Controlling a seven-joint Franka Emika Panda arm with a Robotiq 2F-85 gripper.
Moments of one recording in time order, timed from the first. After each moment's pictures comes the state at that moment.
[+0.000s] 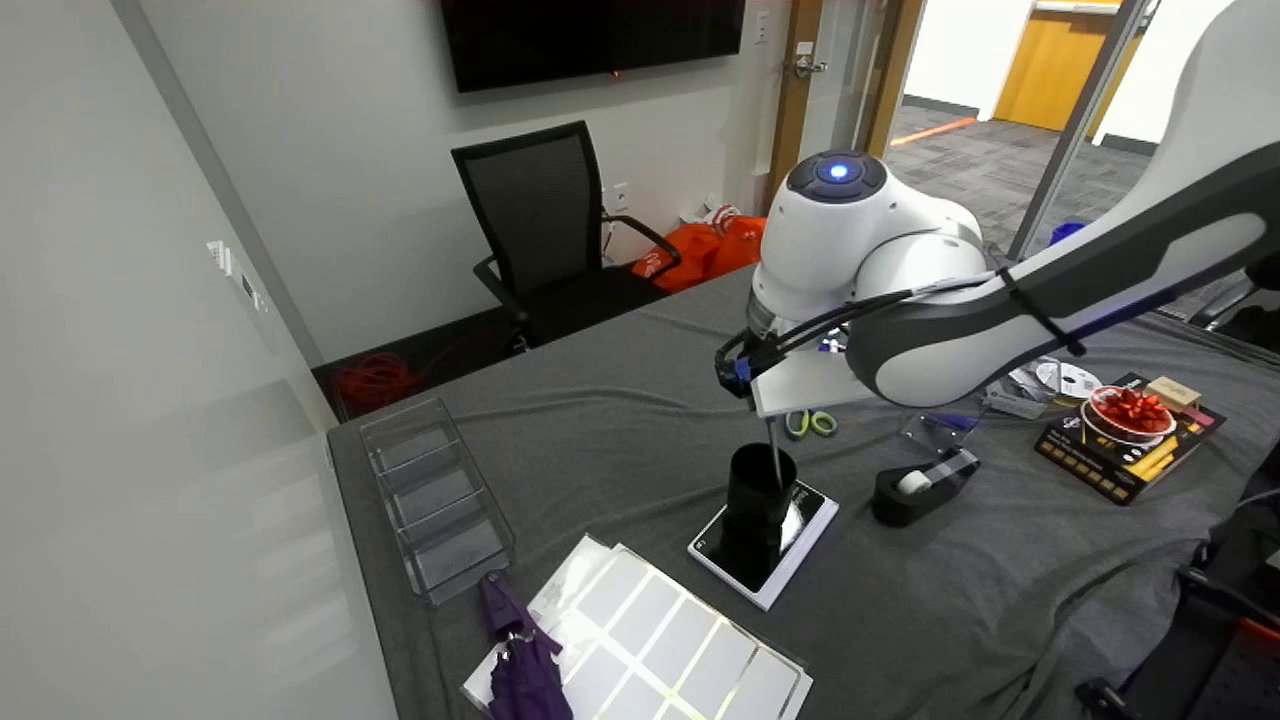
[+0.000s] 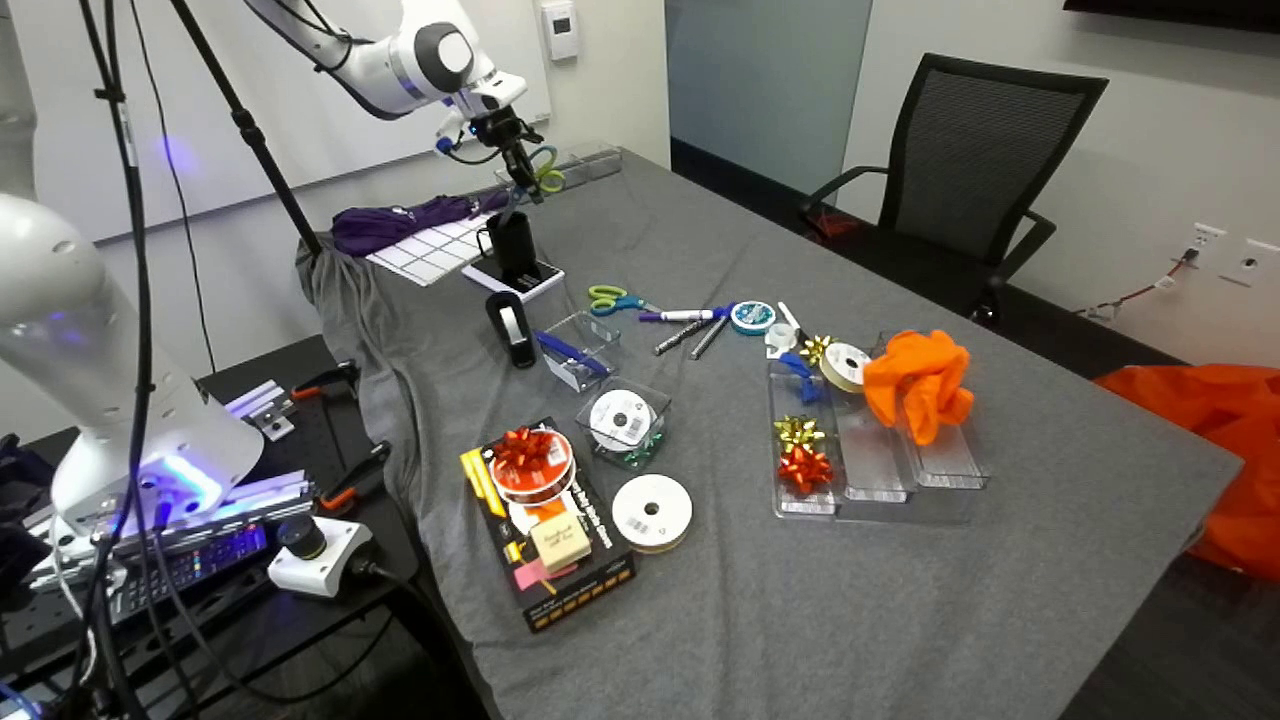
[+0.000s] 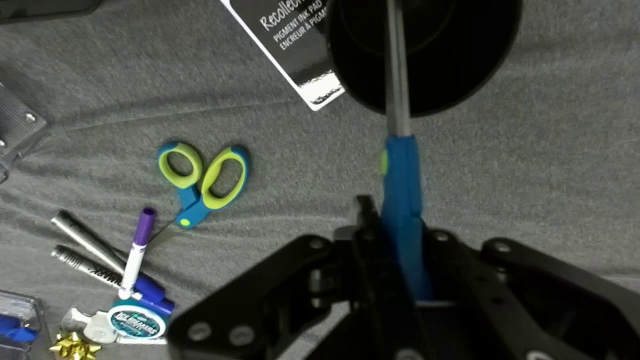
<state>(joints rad) 0.45 0.41 -0.07 -1.98 -0.41 2.55 1.10</state>
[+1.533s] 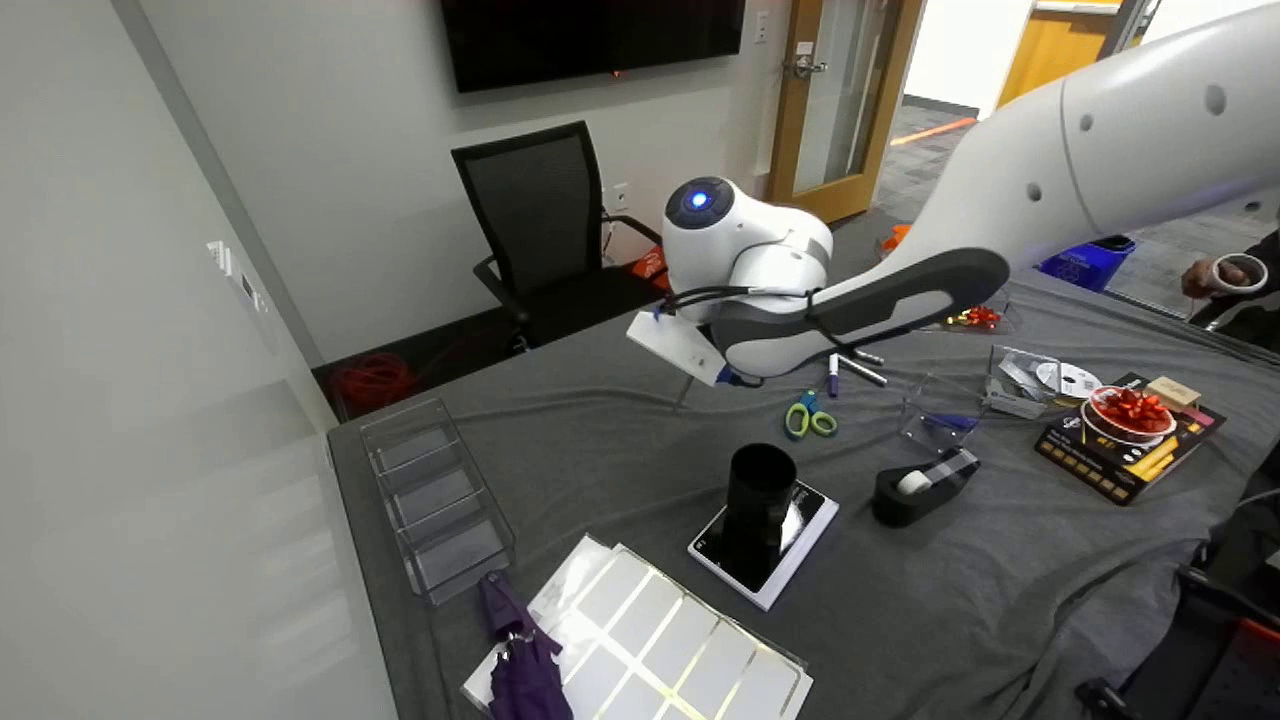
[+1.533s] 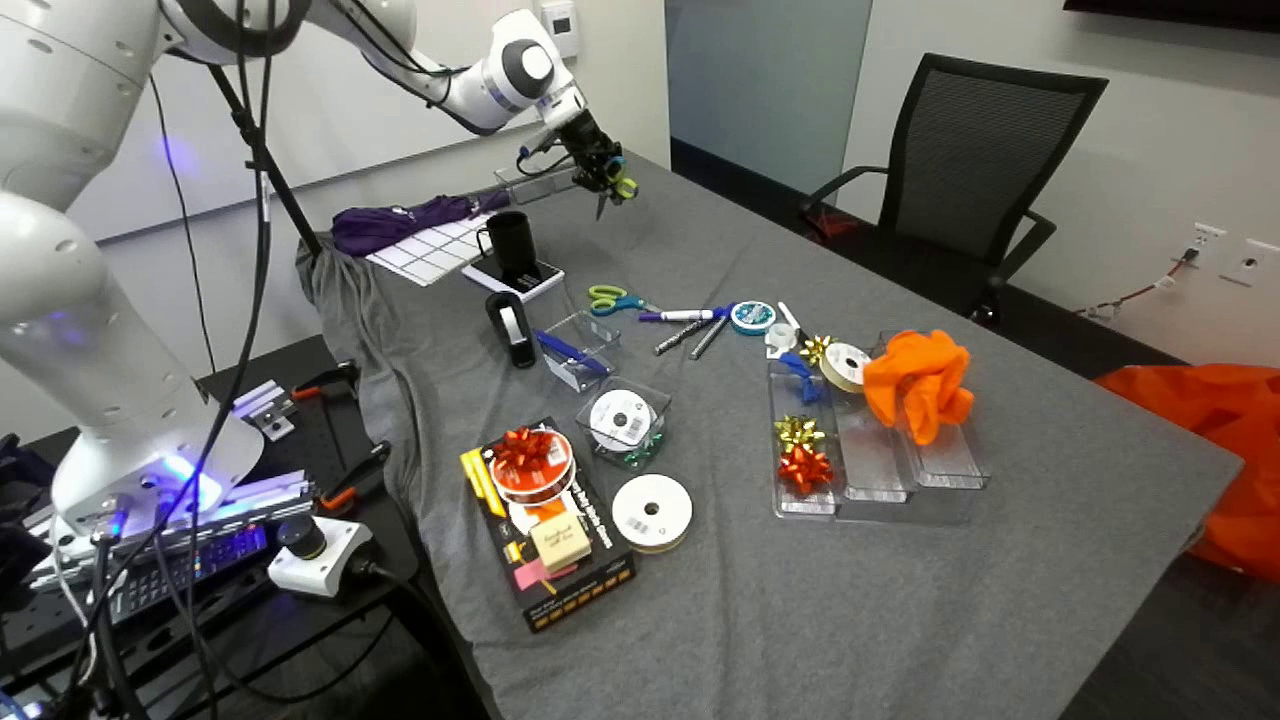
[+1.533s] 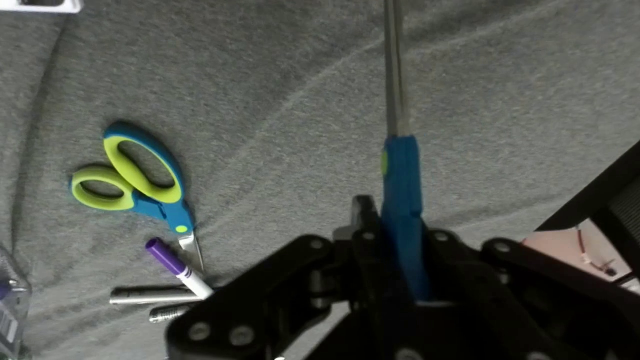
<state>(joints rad) 0.46 0.89 -0.21 -1.31 -0.43 2.34 1.88</state>
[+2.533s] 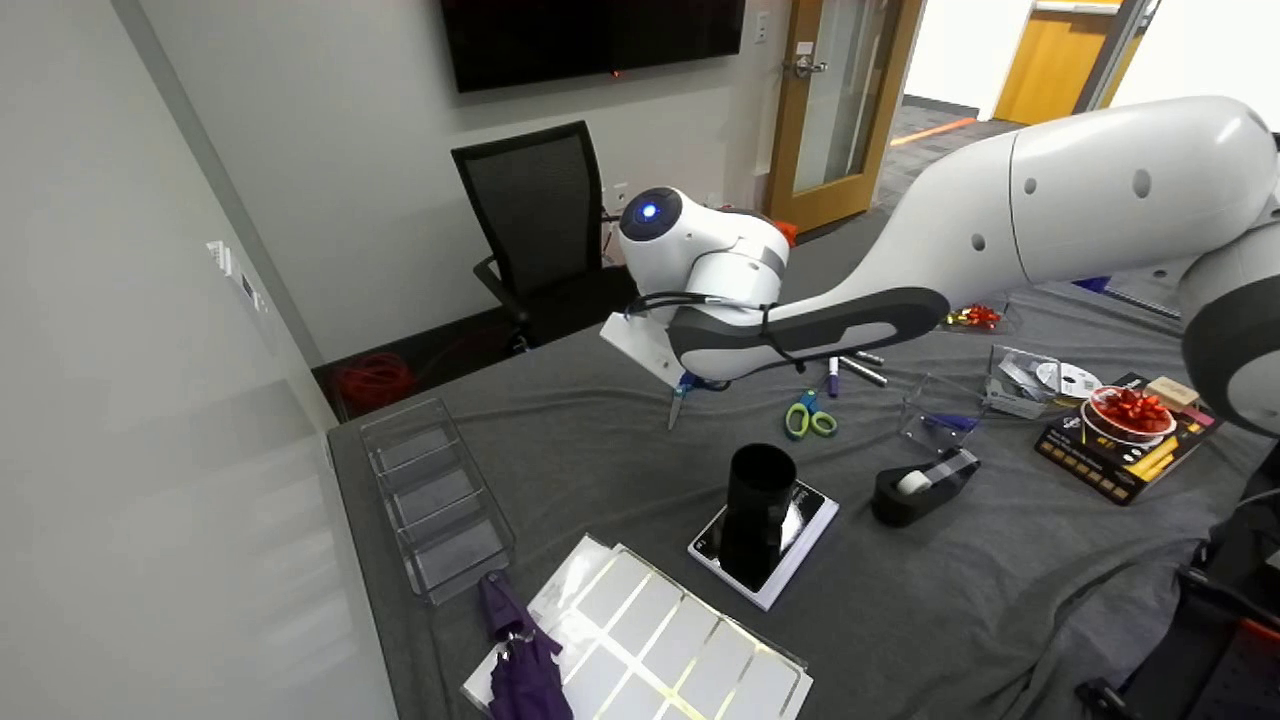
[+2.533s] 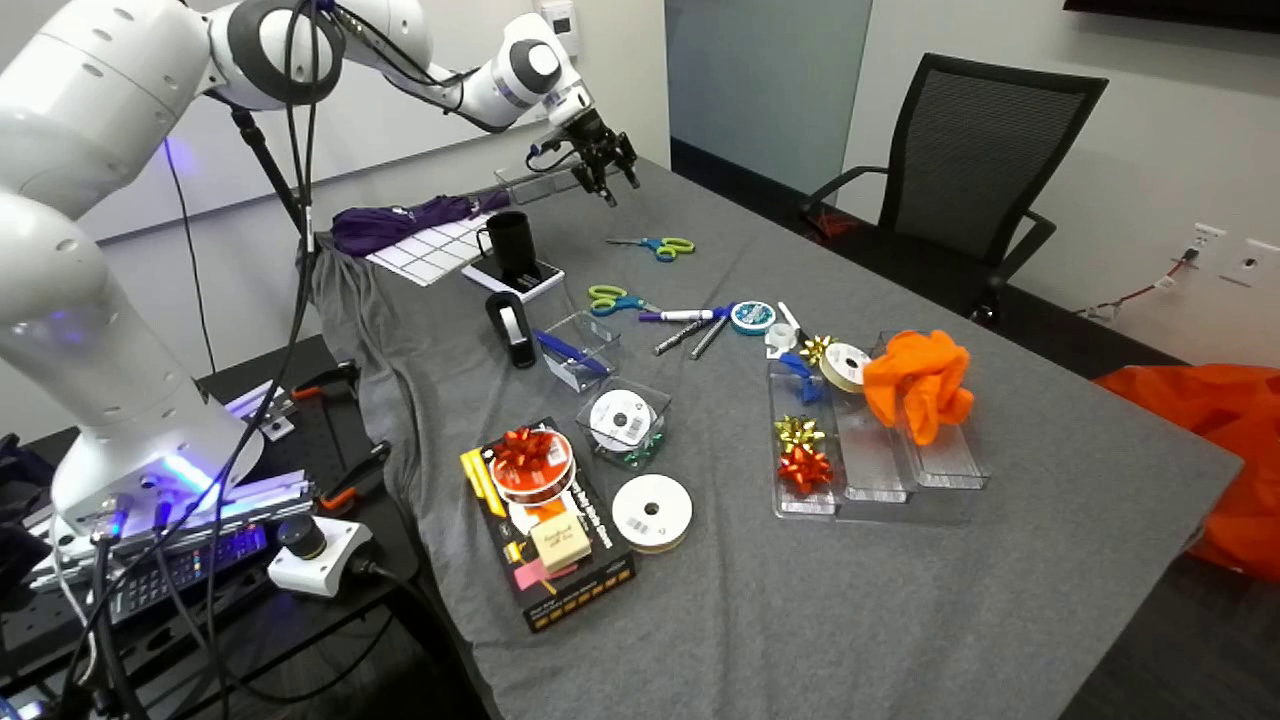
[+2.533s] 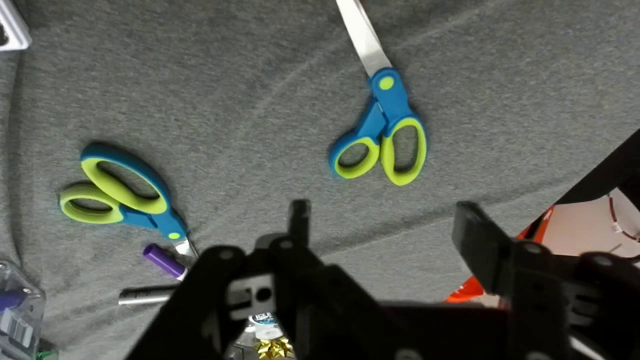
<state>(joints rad) 0.46 1.06 -0.20 -1.01 -0.43 2.15 1.94</state>
